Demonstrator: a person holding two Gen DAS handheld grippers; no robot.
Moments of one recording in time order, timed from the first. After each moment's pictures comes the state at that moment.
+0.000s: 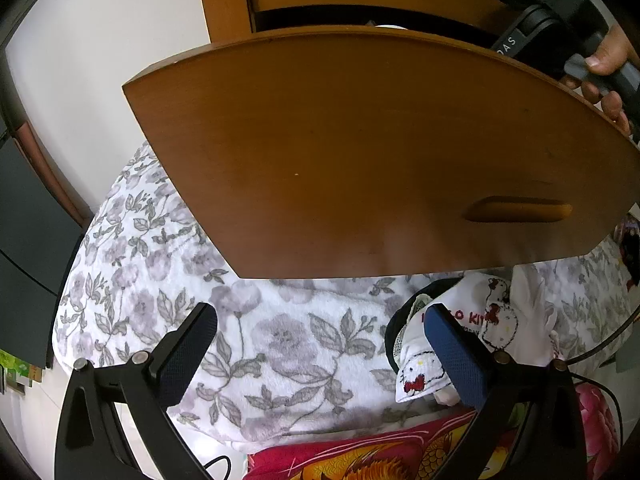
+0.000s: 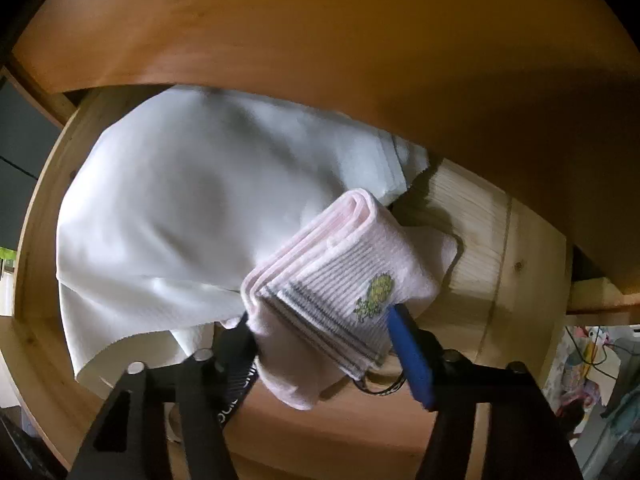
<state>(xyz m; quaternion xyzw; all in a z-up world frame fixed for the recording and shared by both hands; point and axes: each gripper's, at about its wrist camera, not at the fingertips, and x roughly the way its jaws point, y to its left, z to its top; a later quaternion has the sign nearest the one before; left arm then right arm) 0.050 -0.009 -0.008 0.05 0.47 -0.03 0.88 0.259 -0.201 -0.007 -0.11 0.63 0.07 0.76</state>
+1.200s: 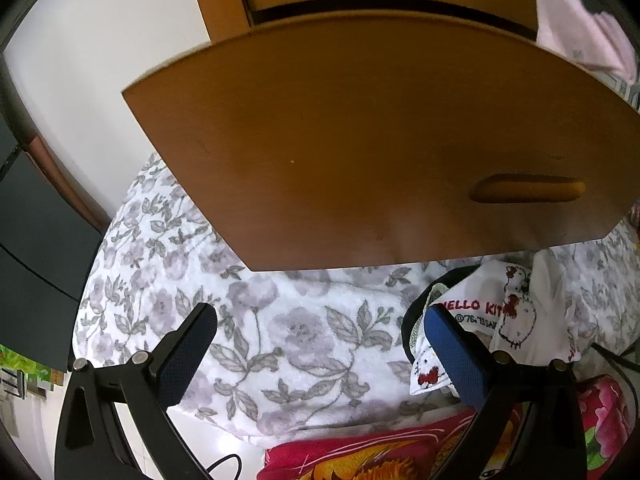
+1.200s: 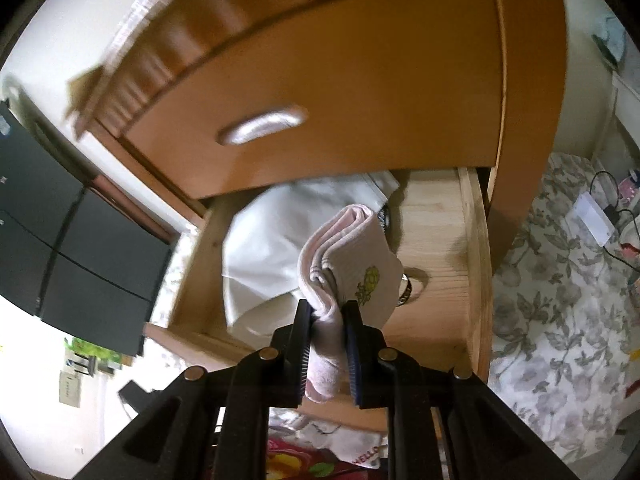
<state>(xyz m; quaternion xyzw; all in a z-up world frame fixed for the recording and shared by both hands) 0.045 -0.015 -0.013 0.08 0.47 -0.01 0.88 0.115 -0.274 0.118 0.12 0.49 0.12 0.85</state>
